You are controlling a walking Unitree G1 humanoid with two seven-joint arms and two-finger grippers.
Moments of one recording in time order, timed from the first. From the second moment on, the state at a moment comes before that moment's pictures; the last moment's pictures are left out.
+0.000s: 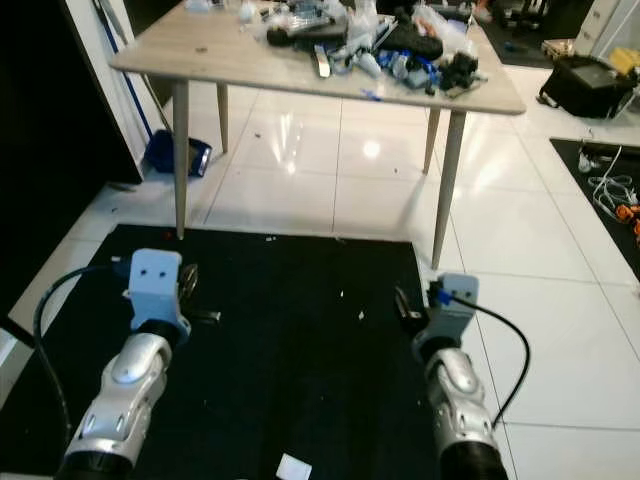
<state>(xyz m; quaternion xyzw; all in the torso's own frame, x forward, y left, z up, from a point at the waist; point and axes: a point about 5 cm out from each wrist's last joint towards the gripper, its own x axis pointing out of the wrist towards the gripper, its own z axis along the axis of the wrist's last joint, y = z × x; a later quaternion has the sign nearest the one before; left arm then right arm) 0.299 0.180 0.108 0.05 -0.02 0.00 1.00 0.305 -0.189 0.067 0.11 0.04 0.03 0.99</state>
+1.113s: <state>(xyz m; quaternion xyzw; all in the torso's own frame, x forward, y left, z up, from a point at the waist) 0.302 0.173 0.113 0.06 -0.03 -0.01 1.00 0.313 -0.191 0.088 0.10 0.00 0.03 0.99</state>
